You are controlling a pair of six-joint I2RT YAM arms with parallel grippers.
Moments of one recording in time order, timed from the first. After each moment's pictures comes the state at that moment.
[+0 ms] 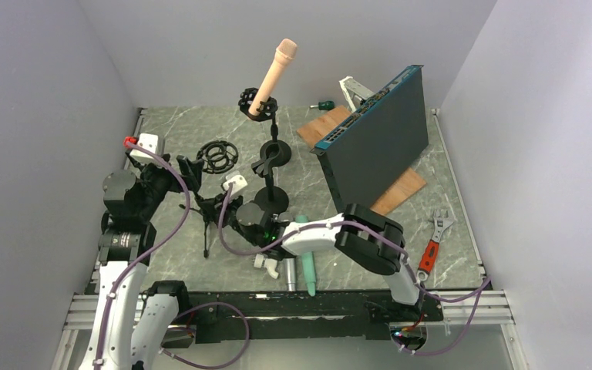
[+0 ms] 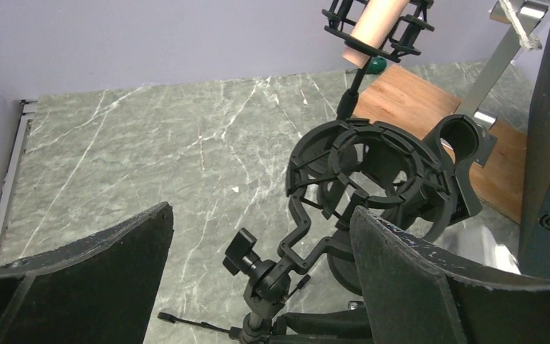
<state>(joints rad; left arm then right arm) 0.01 0.66 0.81 -0.21 0.28 -0.09 1.21 2.05 1.22 0.80 0.35 0.37</state>
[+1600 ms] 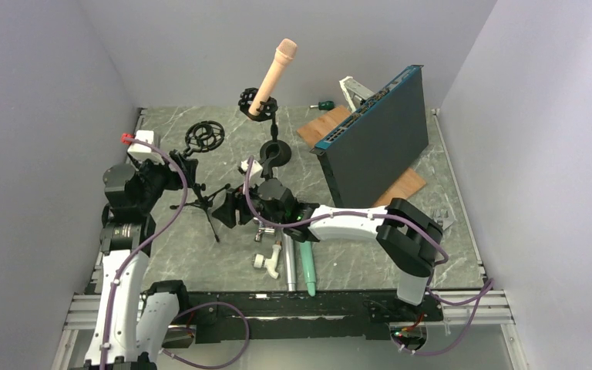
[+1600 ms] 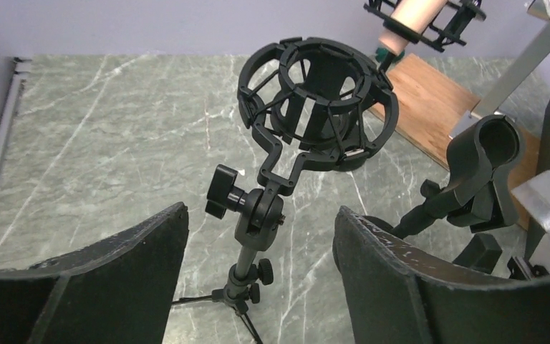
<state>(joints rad) 0.09 0.72 0.79 -0.20 0.30 -0.13 1.09 1.80 1.12 0.49 -0.04 0.50</state>
